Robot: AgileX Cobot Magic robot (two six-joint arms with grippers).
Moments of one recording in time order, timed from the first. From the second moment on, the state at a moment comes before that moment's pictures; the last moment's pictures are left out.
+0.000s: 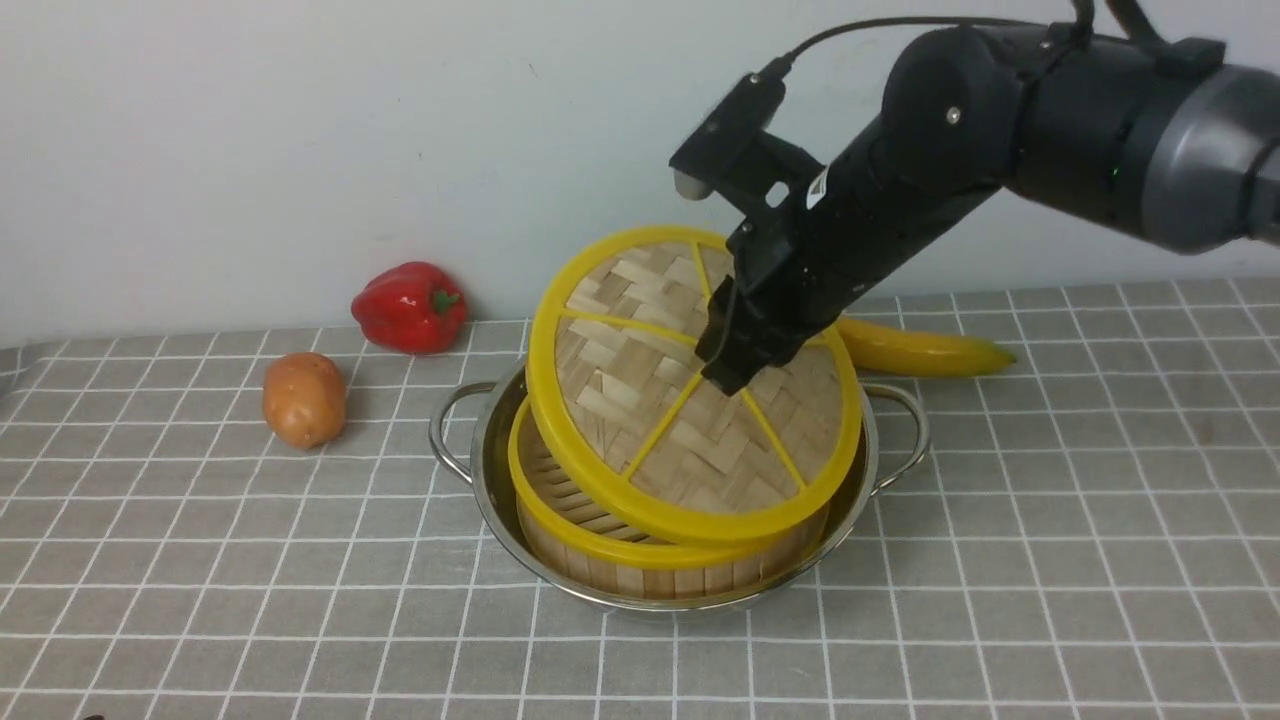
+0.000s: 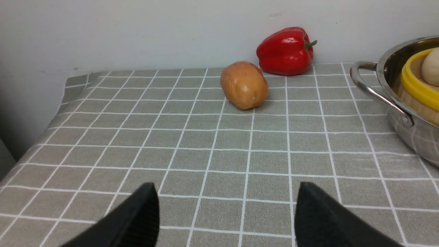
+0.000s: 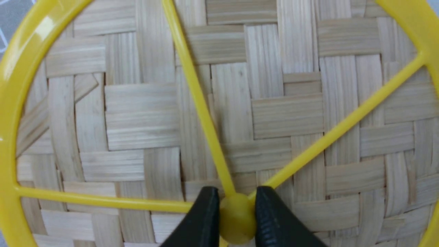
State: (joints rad) right arm 0.54 1.94 -1.69 0.29 0.91 -0.53; left arm 0.10 0.00 0.01 0.06 0.33 -0.01
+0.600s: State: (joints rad) right arm 0.54 1.94 -1.69 0.30 0.91 -0.54; left arm 0.10 0.00 0.01 0.06 0.33 -0.01
